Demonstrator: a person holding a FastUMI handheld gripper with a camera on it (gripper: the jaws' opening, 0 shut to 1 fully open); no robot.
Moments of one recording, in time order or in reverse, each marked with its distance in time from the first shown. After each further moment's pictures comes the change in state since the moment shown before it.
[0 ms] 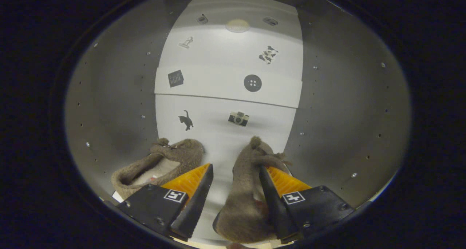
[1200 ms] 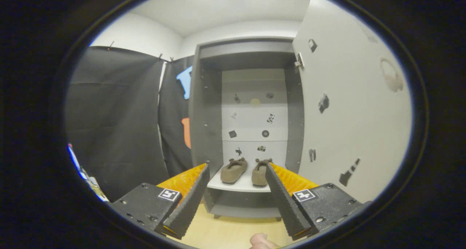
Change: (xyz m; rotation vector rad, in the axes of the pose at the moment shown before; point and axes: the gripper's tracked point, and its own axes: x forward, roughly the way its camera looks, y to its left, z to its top) arm -0.398 0.012 0.022 0.082 -0.274 0.262
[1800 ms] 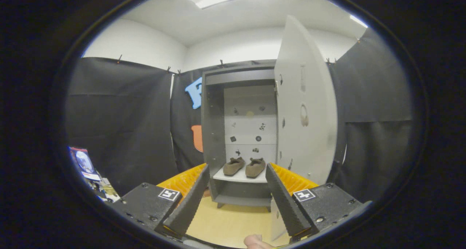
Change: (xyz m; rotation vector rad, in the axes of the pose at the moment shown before) arm -0.154 -0.053 0.042 0.016 -0.033 0.011
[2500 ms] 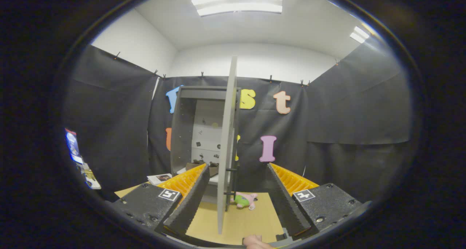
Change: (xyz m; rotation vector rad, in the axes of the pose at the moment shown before) arm -0.139 -0.138 0.033 -0.134 -0.093 -0.200
